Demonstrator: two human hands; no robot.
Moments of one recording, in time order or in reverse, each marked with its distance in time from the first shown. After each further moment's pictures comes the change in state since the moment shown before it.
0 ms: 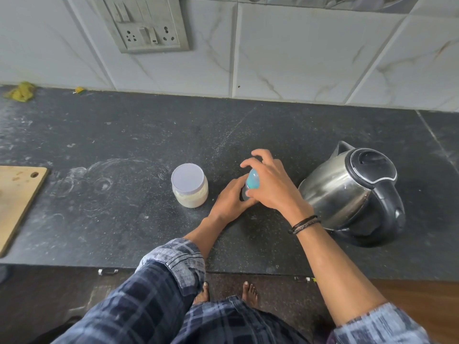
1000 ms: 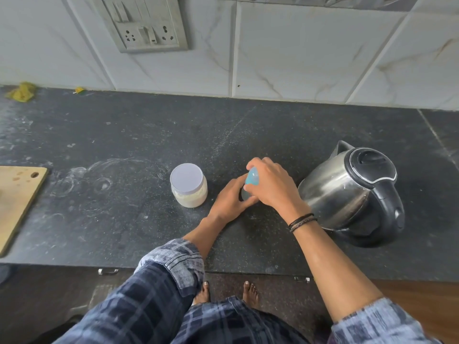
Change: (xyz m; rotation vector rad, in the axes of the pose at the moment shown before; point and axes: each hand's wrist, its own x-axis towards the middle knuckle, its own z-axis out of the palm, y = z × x) left_hand 0.000 0.001 0.001 0.000 -0.010 -0.019; right_hand 0.004 0.000 0.002 -0.062 0.030 0.074
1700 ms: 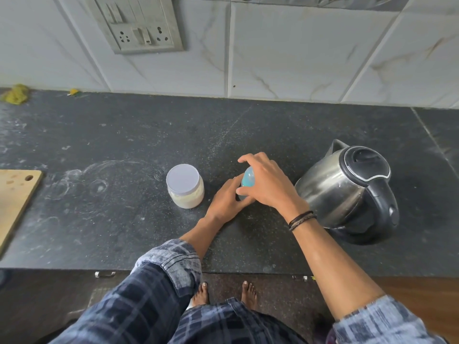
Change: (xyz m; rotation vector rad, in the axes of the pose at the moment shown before) left_hand 0.000 -0.001 0.000 0.021 0.048 0.053; right_hand -0.003 -0.001 -0.006 0.070 -0.048 -0.041
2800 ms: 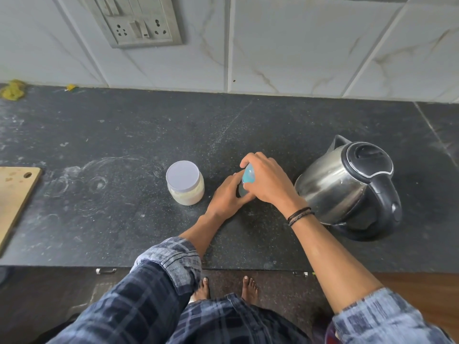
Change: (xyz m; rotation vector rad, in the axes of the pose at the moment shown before) left_hand 0.000 0.001 0.000 0.005 -0.019 -0.048; right_hand 0.006 0.006 0.008 -0.046 0.024 -0.001
